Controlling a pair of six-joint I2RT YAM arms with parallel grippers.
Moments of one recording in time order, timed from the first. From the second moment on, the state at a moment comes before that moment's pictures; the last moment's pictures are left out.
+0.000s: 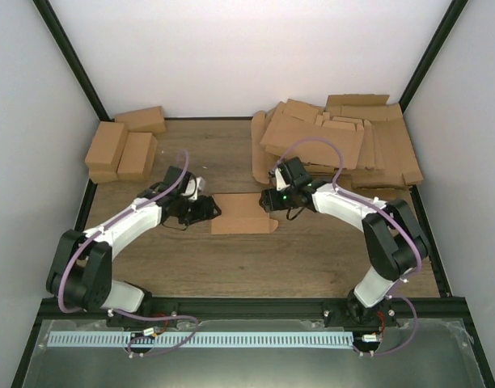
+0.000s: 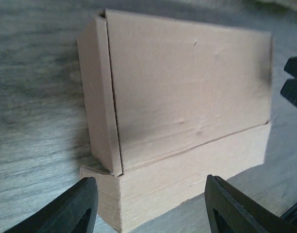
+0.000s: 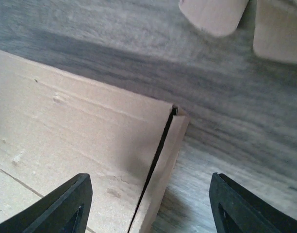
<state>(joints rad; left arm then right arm) -0.39 1.44 0.83 -0.47 0.43 -0.52 0.55 1.66 1.02 -0.34 -0.22 0.32</state>
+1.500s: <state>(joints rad) -0.39 1.36 0.83 -0.50 0.38 -0.55 0.53 1.93 1.17 -0.28 -0.72 0.11</state>
